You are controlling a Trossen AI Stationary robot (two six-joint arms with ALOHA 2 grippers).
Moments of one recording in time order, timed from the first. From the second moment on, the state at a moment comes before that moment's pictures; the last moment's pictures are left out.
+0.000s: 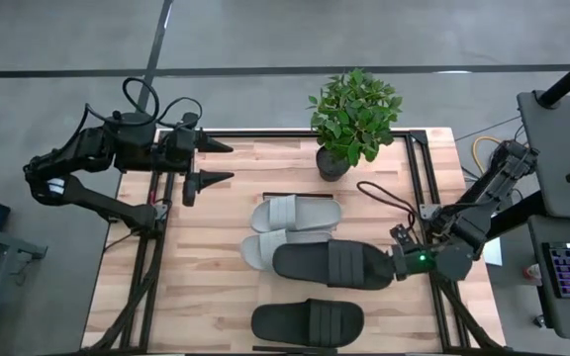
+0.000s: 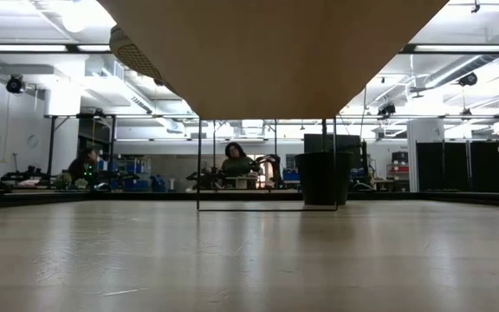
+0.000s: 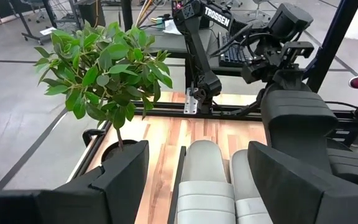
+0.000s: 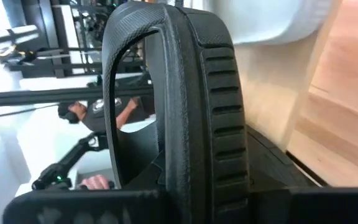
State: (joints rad) left arm 0.00 1.07 1.61 -0.79 -0.11 -0.02; right arm 0.86 1.03 0.82 -0.16 0.68 1.83
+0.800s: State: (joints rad) left arm 0.00 1.08 1.61 -0.79 -0.11 -0.02; right arm 1.00 1.03 0.80 -0.32 0.67 2.03
